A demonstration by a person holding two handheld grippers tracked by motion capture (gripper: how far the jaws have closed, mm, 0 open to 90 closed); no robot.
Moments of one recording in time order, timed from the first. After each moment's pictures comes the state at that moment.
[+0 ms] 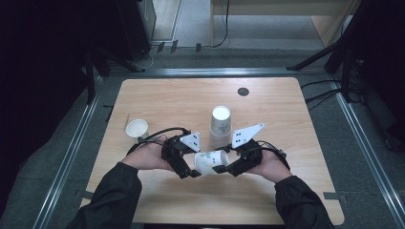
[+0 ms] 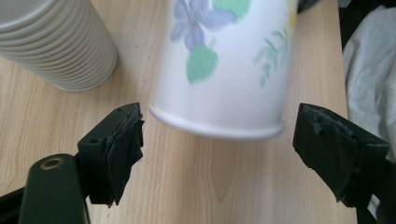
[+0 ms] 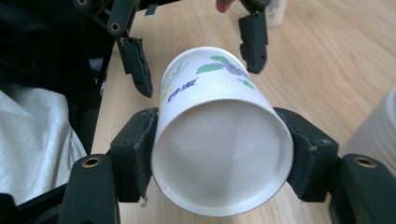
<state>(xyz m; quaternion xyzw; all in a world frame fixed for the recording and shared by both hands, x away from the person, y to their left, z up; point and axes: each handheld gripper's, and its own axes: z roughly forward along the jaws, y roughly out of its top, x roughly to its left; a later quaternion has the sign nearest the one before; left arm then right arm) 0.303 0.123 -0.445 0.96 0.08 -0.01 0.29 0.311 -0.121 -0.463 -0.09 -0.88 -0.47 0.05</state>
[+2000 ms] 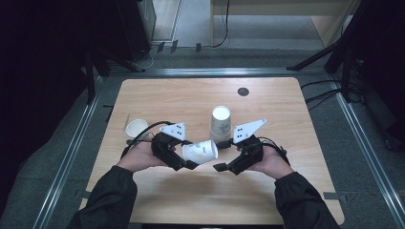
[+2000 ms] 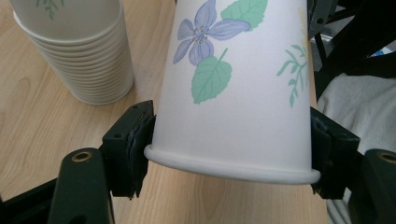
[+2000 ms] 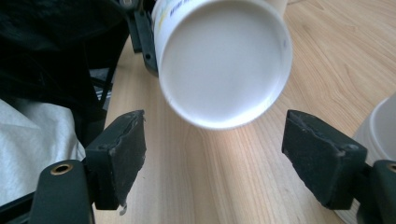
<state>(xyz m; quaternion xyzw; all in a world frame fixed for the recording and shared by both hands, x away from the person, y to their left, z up) 0.307 0.151 -0.433 0.92 0.14 -0.03 0.37 0.315 -0.120 -0.454 -0.09 -0.87 -0.48 0.06</state>
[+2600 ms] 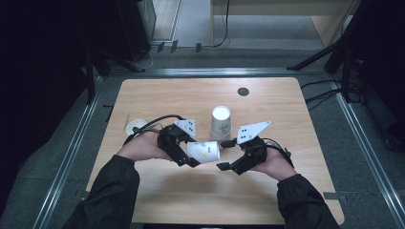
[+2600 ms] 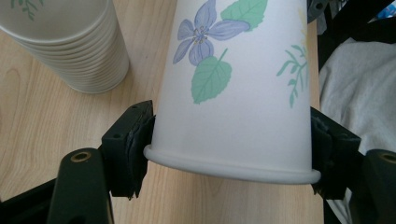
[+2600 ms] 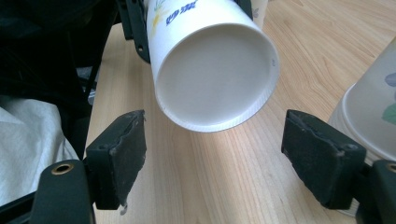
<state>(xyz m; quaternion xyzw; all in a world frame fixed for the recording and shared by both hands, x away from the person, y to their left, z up) 0.325 0.126 -0.417 0.95 0.10 -0.05 0.28 0.312 -0.129 -0.455 -0.11 -0.87 -0.47 0.04</state>
